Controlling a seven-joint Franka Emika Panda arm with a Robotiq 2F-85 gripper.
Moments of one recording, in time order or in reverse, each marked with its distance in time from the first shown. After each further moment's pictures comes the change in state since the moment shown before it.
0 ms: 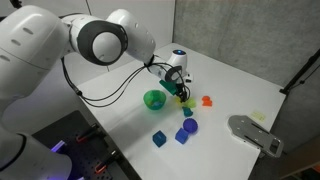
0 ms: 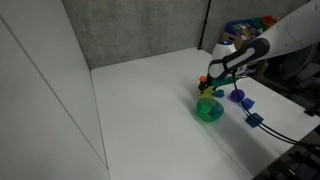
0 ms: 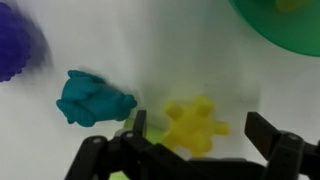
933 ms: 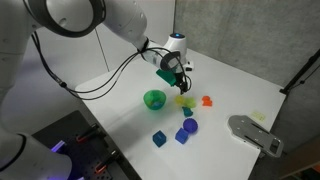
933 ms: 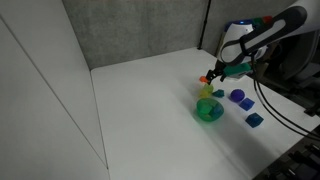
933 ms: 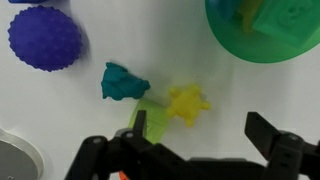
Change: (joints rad) arm -0.008 -0.293 0.001 -0.271 0.000 0.019 -0.073
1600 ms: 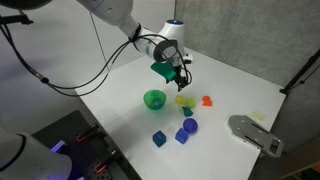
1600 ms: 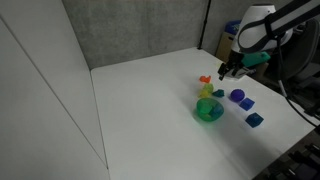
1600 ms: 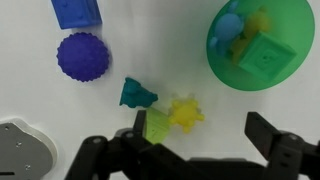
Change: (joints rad) arm -0.014 -0.237 -0.007 -0.207 0.000 -0.059 -0.119
